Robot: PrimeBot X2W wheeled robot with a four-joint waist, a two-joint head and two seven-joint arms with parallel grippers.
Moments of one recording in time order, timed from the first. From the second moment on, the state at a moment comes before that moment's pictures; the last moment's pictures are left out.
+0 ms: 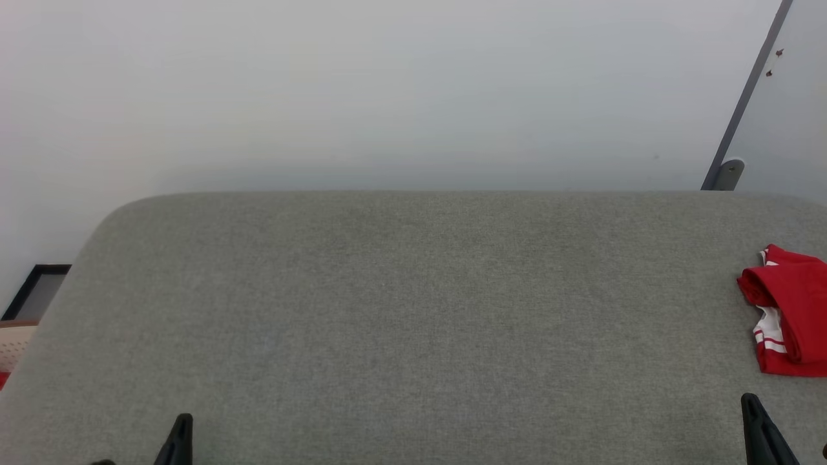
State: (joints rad) left arm 0.15 0.27 0.01 0.22 -0.60 -0.13 -0.21; right arm 0.13 -0.16 -0.10 0.18 0.35 0.13 -0.20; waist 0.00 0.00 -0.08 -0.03
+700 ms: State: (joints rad) left arm 0.08 0.21 0.04 0.23 -0.87 -0.13 -0.12; right arm 0.07 -0.13 -0.10 0.20 0.69 0.13 -0.12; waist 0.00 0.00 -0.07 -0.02
